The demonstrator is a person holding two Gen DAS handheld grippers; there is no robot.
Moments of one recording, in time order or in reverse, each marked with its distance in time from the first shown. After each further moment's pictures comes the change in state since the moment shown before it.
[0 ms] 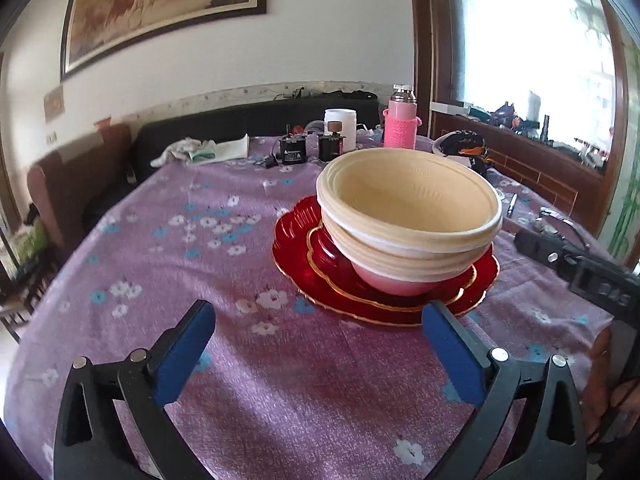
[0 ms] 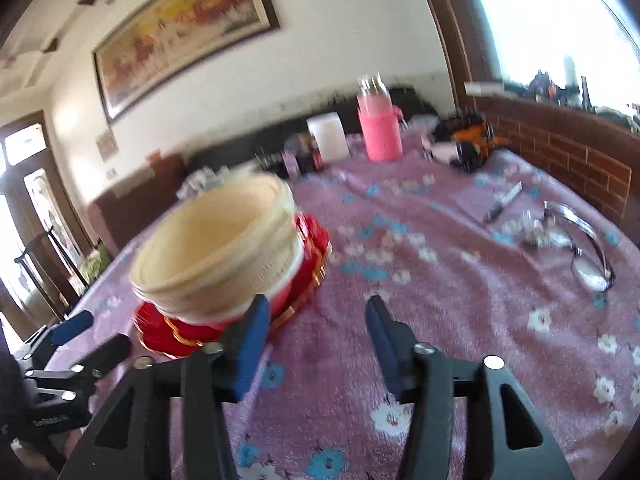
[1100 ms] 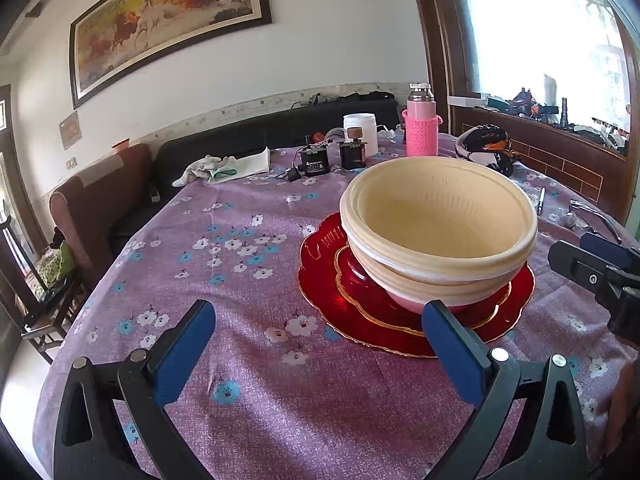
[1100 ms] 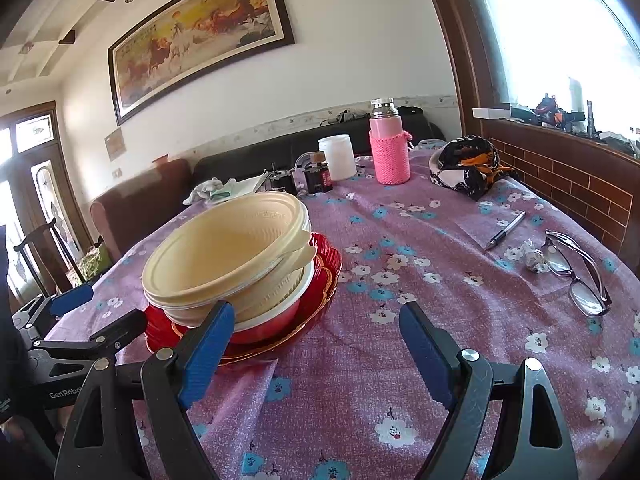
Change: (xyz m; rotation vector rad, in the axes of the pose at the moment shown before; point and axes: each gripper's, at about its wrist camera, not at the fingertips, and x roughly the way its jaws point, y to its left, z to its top) left arm 0.007 -0.001 0.012 0.062 -0.019 0.115; right arm -0.004 0.010 0.002 -0.047 -0.025 -0.003
